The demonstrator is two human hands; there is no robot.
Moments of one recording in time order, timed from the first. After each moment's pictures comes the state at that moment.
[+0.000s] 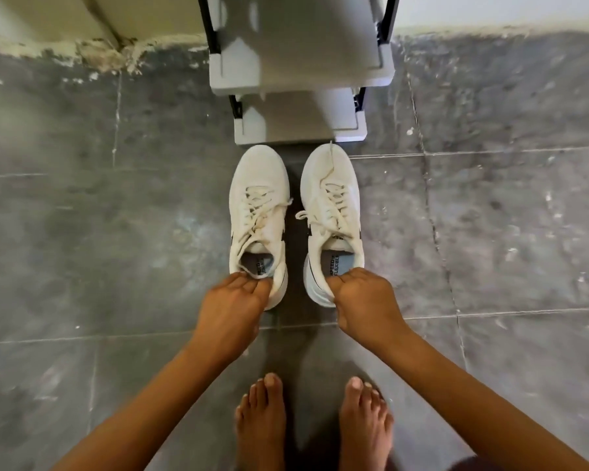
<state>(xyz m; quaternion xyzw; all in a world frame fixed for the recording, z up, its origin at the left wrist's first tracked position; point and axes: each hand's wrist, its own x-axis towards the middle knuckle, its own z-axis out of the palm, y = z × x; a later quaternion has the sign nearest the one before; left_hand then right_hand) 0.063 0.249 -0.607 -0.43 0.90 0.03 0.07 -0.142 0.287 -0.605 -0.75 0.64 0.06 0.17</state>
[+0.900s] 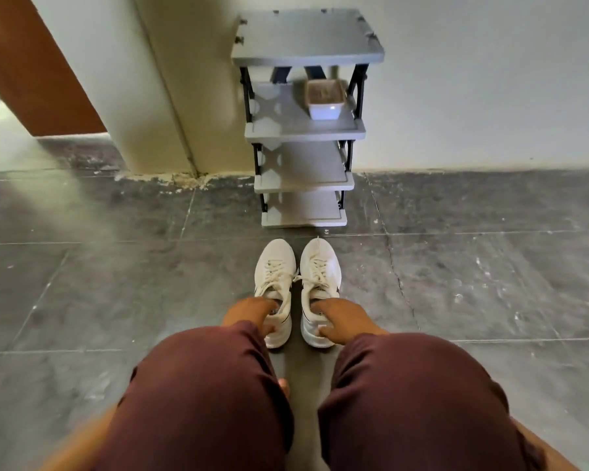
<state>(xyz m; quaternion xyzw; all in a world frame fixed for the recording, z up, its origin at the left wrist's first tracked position) 0.072 0.299 -0.550 -0.53 0.82 0.17 0.09 -0.129 0.329 -0.567 -0.74 0.63 0.03 0.24</state>
